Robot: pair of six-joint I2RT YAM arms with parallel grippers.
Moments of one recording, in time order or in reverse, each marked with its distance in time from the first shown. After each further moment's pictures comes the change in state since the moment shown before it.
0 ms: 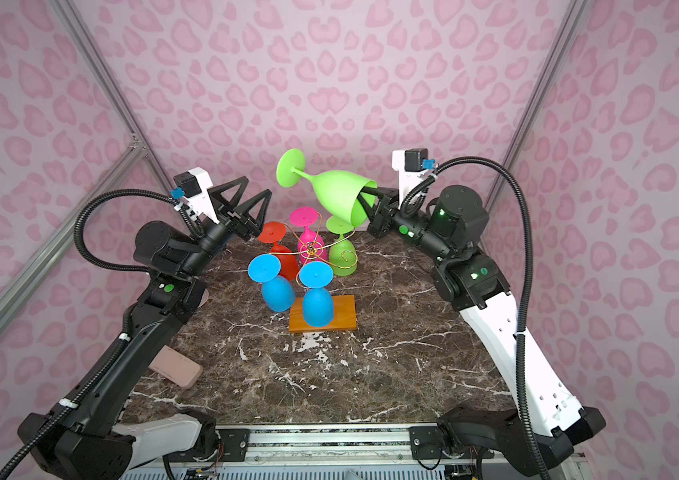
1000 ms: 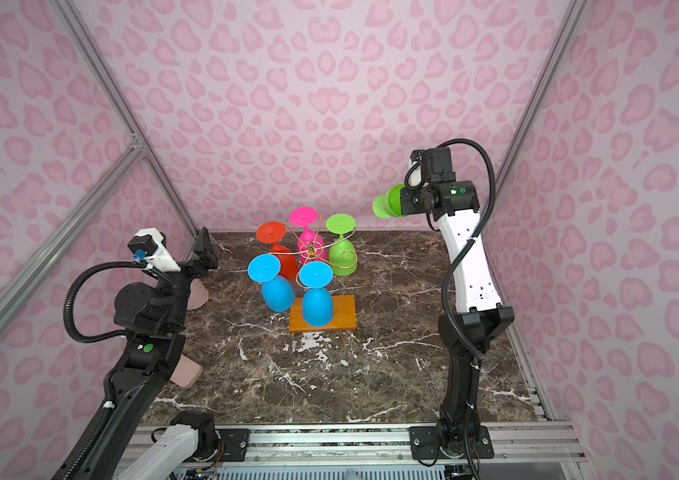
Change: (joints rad) left arm 0.192 -0.380 -0.480 -0.045 -0.534 0.192; right arm -0.250 0.781 0.858 -0.951 0.398 -0.359
